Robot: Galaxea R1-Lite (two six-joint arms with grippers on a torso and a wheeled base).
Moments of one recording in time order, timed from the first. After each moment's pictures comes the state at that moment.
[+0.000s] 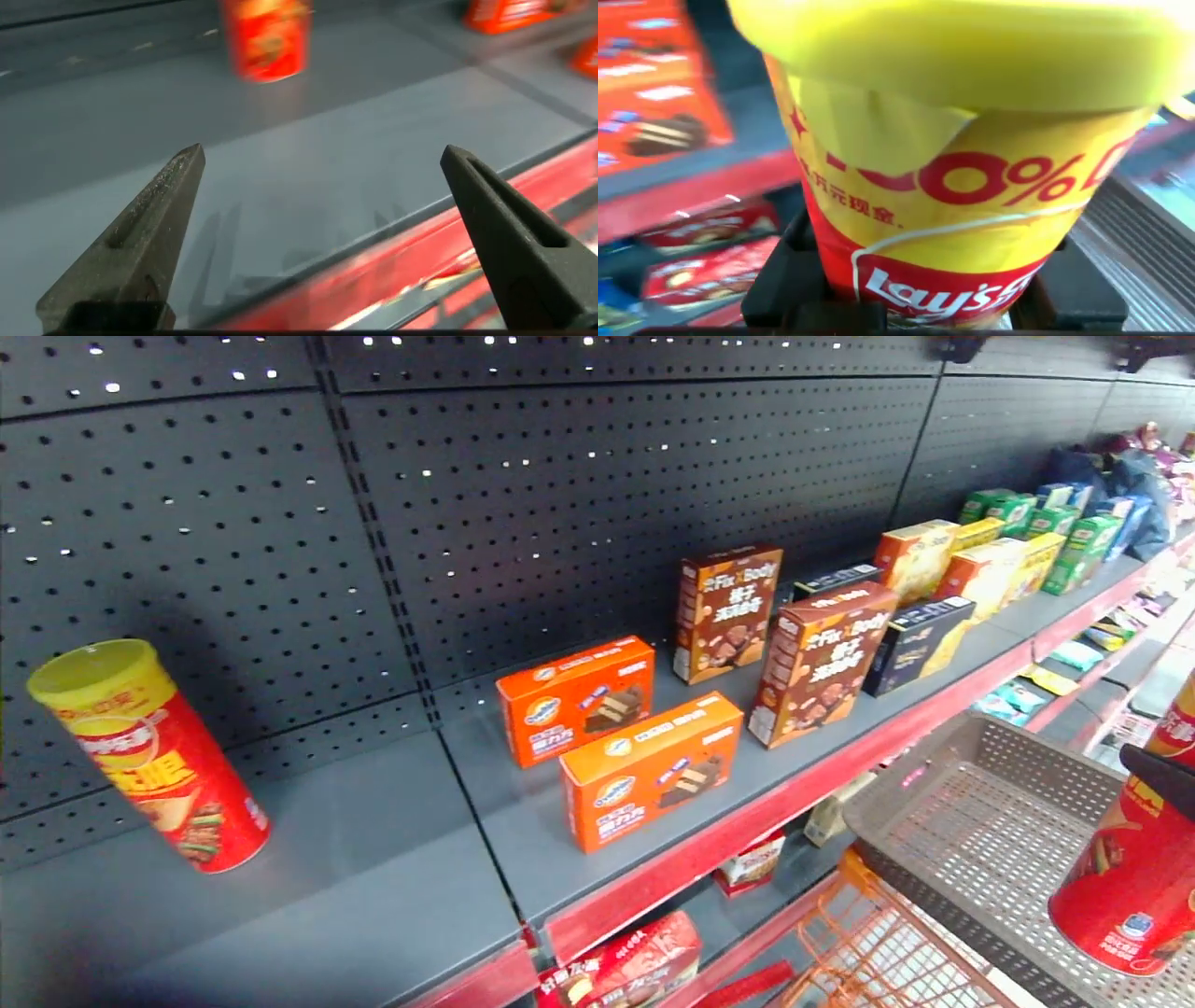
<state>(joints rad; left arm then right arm) 0.00 0.01 0.00 0.00 0.09 -0.04 0.29 0.89 -0.48 -0.35 -0.19 -0.06</state>
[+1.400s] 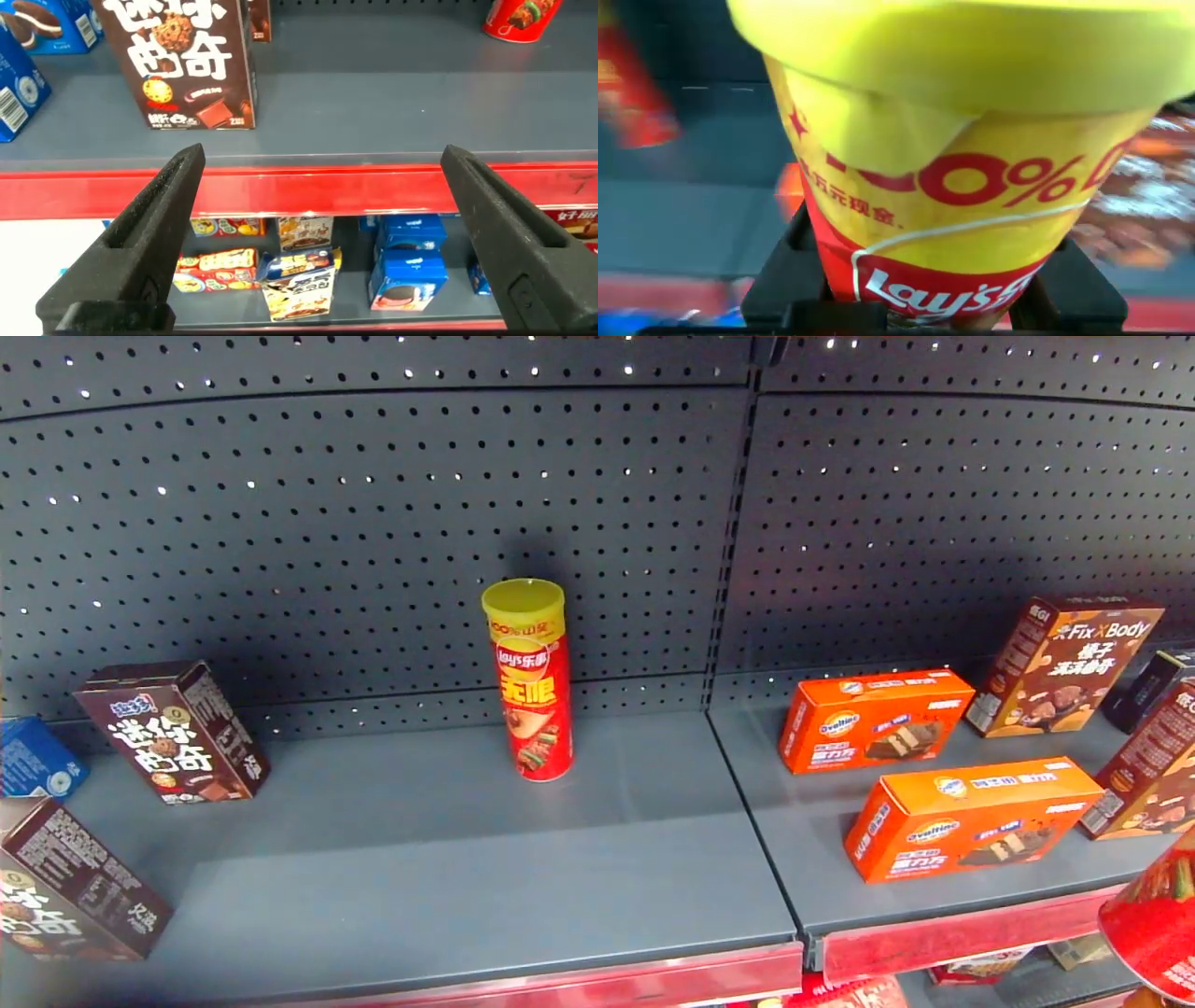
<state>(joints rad) 0.00 0.01 0.00 0.00 0.09 -0.04 0.24 0.69 -0.44 -0.33 -0.06 -0.05</state>
